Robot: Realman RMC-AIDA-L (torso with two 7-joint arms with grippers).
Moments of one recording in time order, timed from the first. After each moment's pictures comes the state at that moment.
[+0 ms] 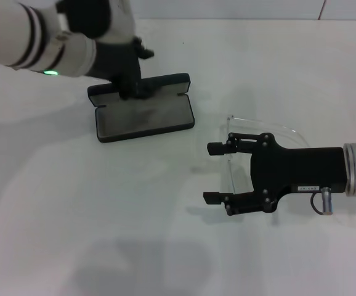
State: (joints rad) left arm -0.55 -2.09 1.38 1.35 2.43 1.16 -1.80; right arm 0.48 2.03 -1.48 -0.69 -1.37 -1.43 1.06
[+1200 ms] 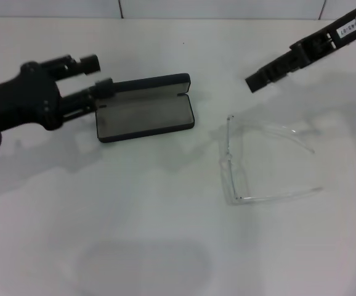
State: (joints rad) left arm -0.32 -2.04 0.79 0.84 1.58 1.70 -1.40; right arm 0.92 1.86 -1.16 -1.02 -2.05 -1.70 2.61
